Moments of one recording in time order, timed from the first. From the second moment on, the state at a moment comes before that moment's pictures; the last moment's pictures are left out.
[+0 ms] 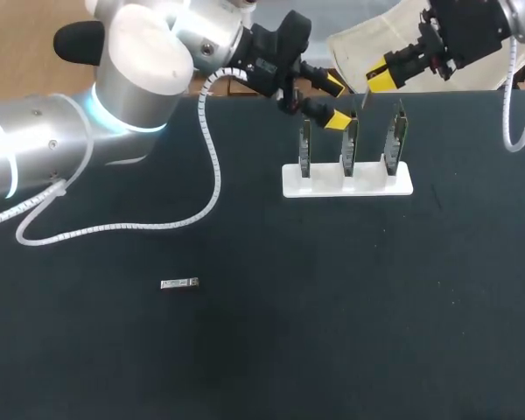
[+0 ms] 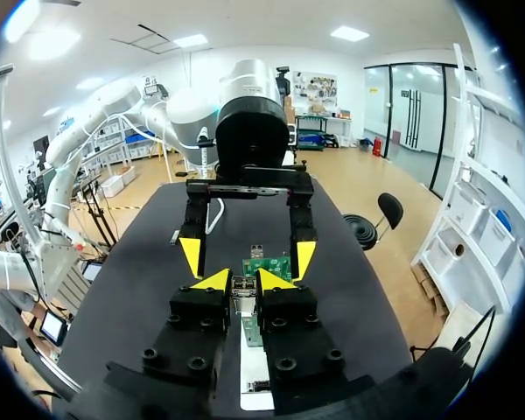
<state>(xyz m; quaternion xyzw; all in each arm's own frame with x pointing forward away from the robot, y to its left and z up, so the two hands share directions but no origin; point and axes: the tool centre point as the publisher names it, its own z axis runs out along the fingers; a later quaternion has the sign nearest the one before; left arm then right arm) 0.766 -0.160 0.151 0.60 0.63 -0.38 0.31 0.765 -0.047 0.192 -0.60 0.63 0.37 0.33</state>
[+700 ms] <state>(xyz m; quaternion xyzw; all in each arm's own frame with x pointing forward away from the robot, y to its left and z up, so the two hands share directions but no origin) 0.769 -0.159 0.150 0.60 0.63 -0.38 0.31 0.764 -0.040 0.188 -0.62 0.62 0.35 0.33</state>
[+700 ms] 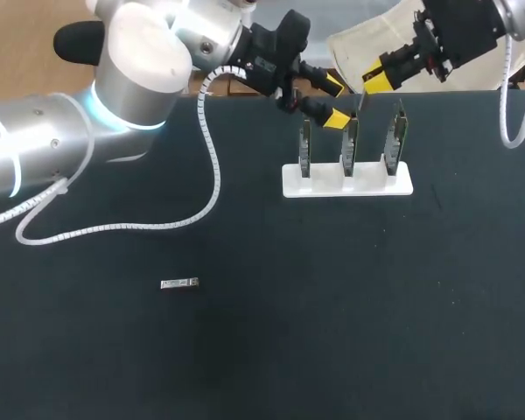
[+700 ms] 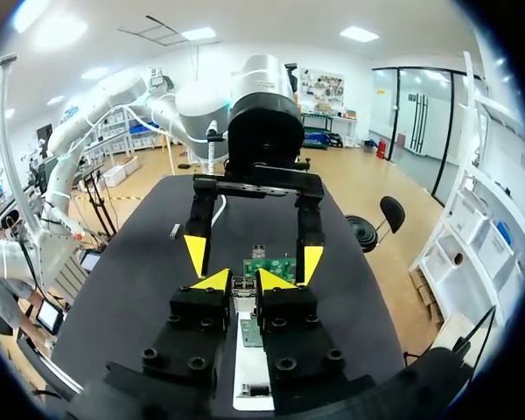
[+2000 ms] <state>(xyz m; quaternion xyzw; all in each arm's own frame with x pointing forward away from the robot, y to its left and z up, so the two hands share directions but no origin) 0.769 -0.159 0.150 0.60 0.63 -0.38 0.31 0.773 -0.033 0.173 -0.63 0.64 0.31 0.32</state>
